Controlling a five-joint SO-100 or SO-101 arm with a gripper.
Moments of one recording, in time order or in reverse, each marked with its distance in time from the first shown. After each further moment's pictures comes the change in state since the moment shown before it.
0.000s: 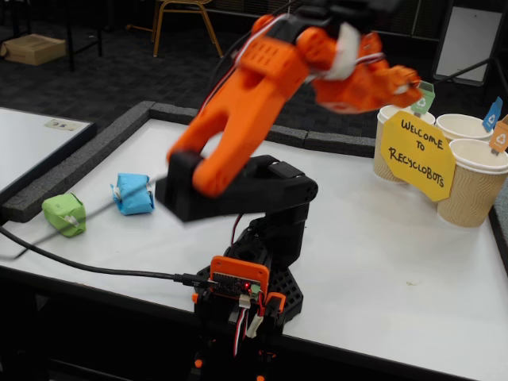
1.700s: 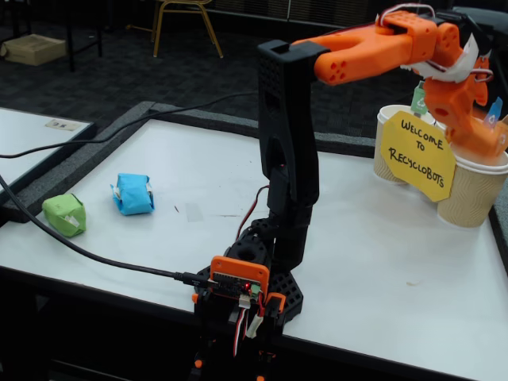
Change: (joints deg) arm 7.0 -61.3 -31.9 -14.7 0.0
